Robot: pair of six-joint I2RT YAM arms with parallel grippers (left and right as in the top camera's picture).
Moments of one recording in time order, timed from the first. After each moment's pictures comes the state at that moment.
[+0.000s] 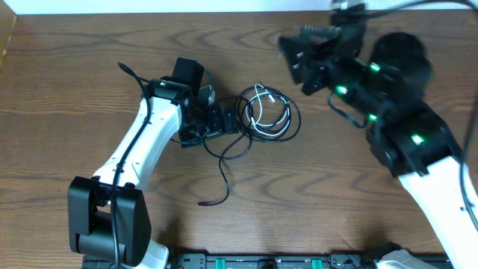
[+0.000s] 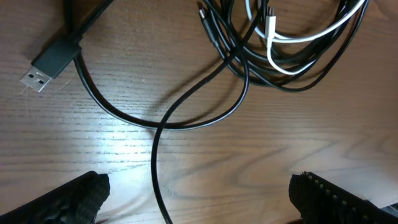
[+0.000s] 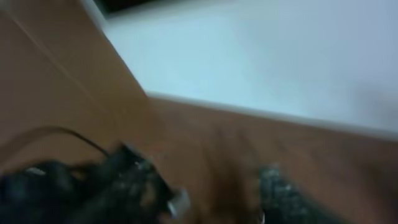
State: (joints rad) left arm -0.24 1.70 1.29 -1.02 0.39 -0.41; right arm 0.45 1.32 1.43 -0.37 -0.25 0.35
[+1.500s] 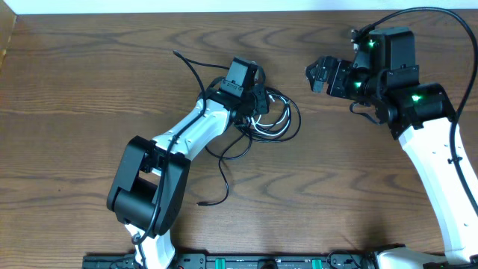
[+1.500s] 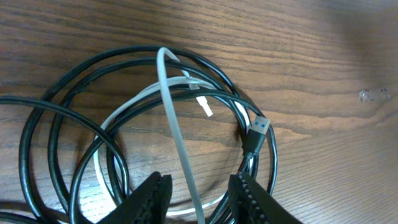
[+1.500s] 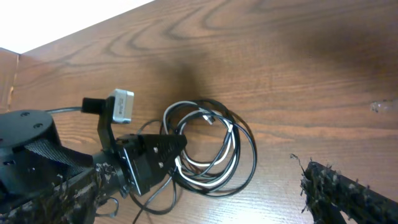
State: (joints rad) left arm -0.47 1.93 1.28 -0.31 0.22 -0.59; right arm 0.22 1.45 1.41 -0.75 -0.22 0.47
